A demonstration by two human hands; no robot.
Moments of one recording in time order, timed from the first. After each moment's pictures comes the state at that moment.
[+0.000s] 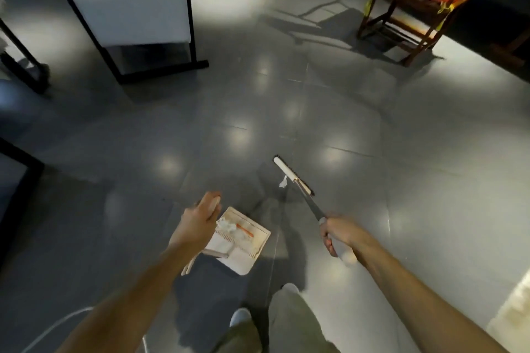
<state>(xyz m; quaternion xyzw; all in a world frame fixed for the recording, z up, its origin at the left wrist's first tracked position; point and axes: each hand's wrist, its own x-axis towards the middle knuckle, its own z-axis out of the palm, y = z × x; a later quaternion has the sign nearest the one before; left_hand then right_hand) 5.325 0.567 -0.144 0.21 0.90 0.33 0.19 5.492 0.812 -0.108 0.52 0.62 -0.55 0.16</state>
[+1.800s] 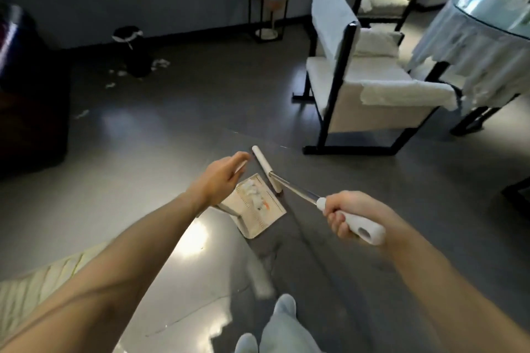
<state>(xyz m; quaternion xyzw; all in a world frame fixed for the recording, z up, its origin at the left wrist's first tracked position) 5.603 0.111 -0.055 -0.33 0.90 0.26 -0.13 5.401 0.287 0.022 -0.02 0.70 -0.29 0.66</state>
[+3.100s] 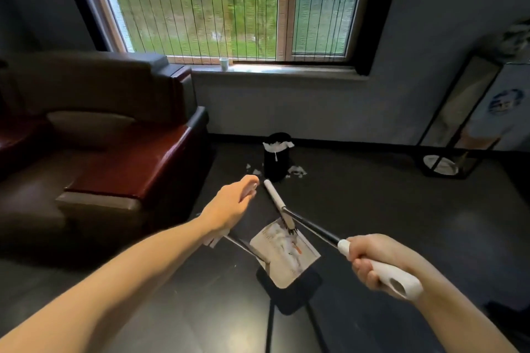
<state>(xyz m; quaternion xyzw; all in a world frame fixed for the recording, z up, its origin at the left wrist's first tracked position) 5.766 -0.688 -0.002 -0.57 0.75 0.21 -0.26 5.472 -0.607 0.051 -0.25 0.62 -0.17 0.72</state>
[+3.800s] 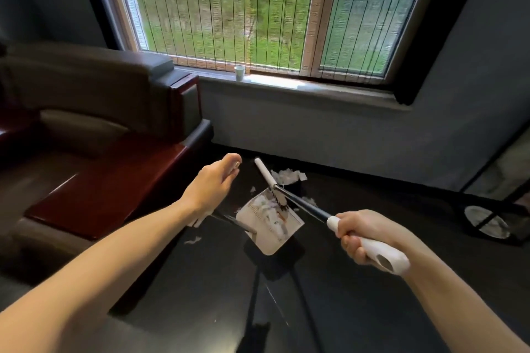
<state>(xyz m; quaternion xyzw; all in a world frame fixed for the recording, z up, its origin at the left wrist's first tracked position) 5.779 -0.985 0.021 -0.60 0.68 0.16 -0.40 5.473 -0.954 0.090 -0.37 0.60 -0.13 0.70</state>
